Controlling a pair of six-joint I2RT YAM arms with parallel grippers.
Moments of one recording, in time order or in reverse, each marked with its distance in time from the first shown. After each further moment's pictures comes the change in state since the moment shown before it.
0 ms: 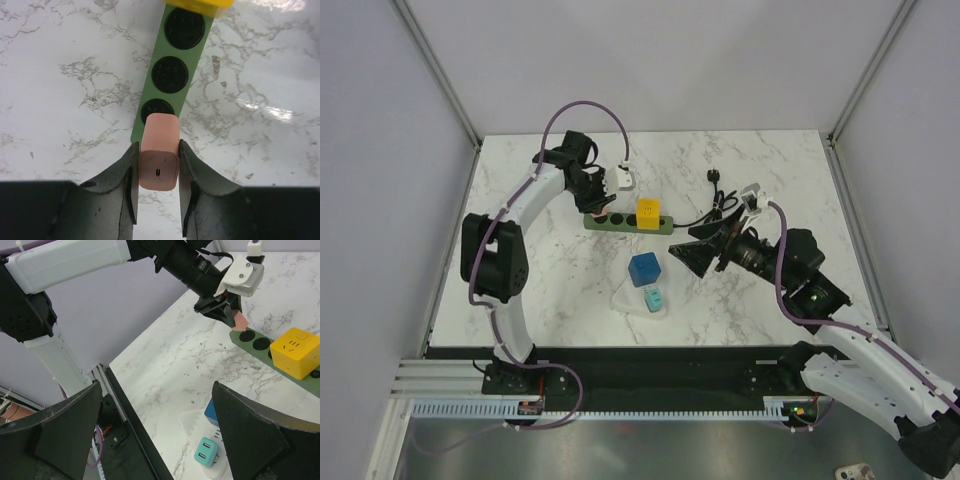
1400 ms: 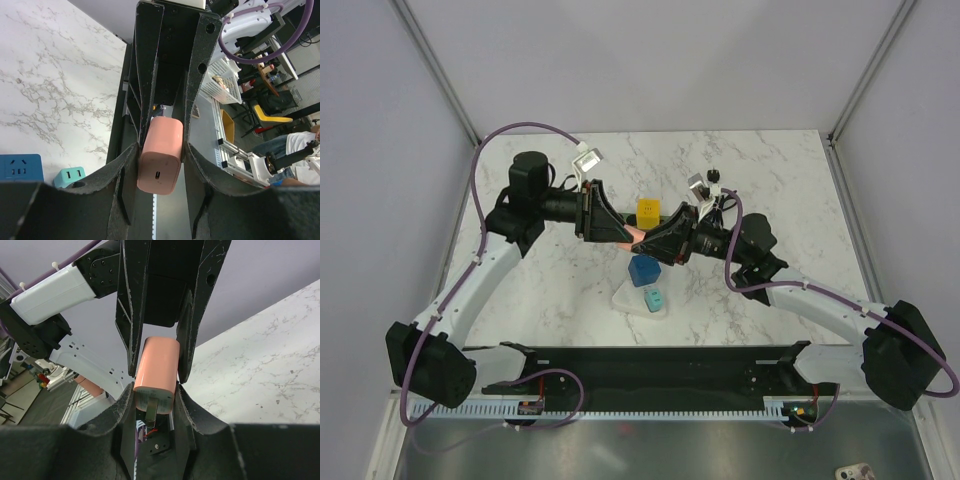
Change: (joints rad) left arm -0.038 -0.671 -0.513 0.682 0.919 -1.460; right arm 0.069 0.449 0.019 0.645 -0.312 0.179
